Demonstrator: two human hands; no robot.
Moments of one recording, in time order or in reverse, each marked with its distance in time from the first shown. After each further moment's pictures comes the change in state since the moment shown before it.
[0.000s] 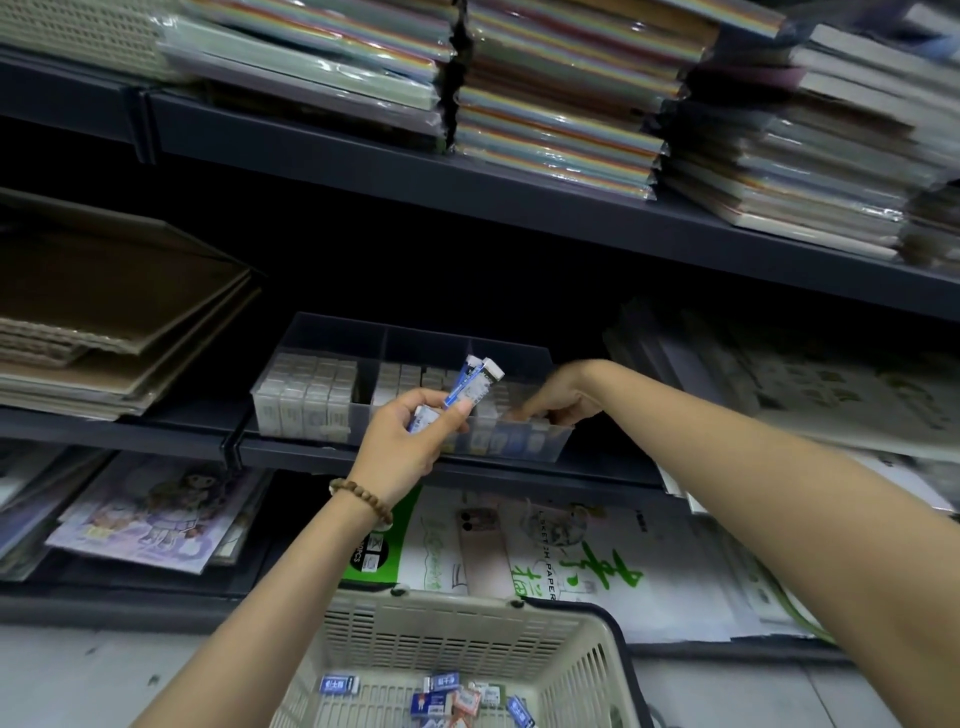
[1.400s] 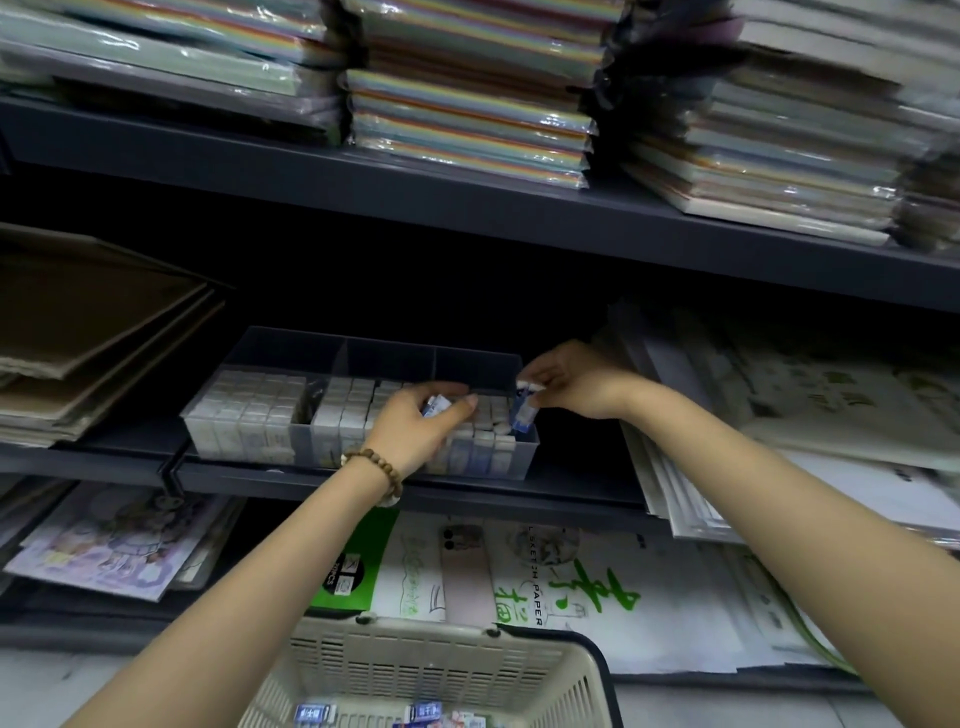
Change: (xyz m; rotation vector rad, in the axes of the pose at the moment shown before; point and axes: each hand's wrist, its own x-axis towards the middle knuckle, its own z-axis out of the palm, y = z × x) left_hand 0.057 -0.010 0.049 0.338 0.028 0.055; right_hand -0.009 0.047 -0.052 -0.182 0.322 -0.568
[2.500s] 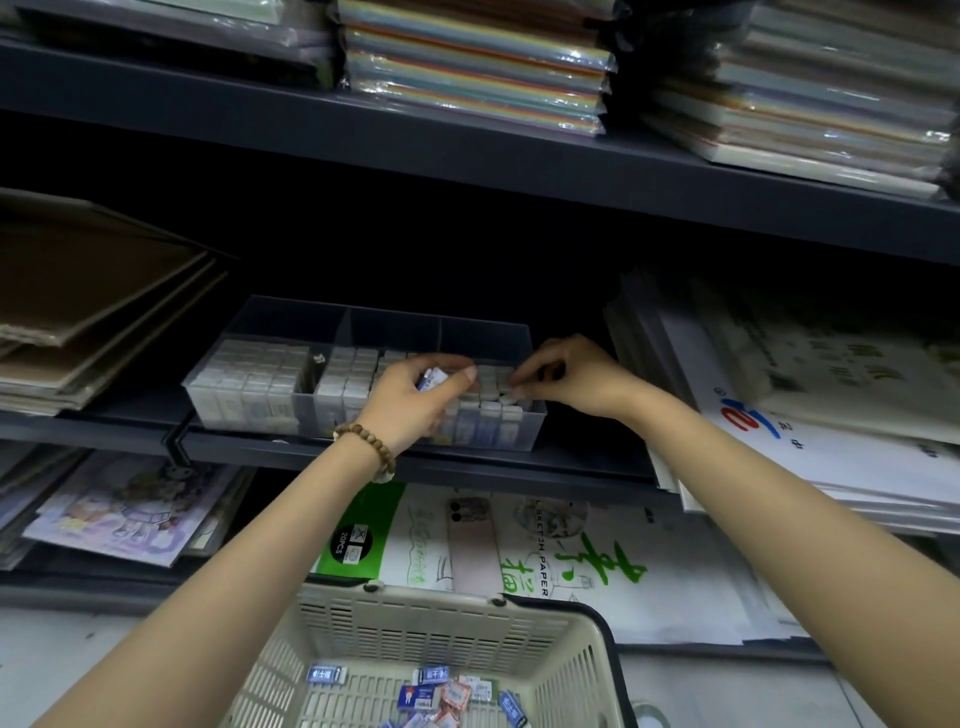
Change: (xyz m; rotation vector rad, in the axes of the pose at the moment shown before) left_hand -0.006 0.002 -0.004 -0.118 -0.028 -0.047; right_hand -0.005 0.014 0.029 0.121 0.048 -0.106
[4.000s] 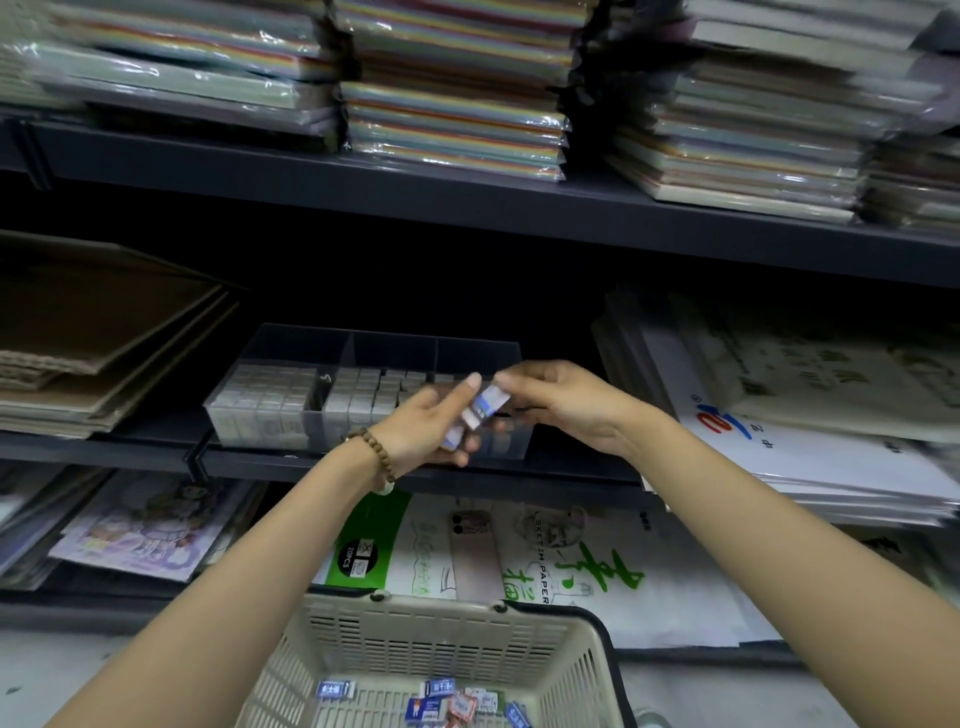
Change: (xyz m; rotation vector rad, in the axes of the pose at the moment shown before) left_hand -0.018 0.030 0.010 -0.203 -0.335 -0.222; right_hand -0.041 -0.042 0.002 0.661 -0.107 0.114
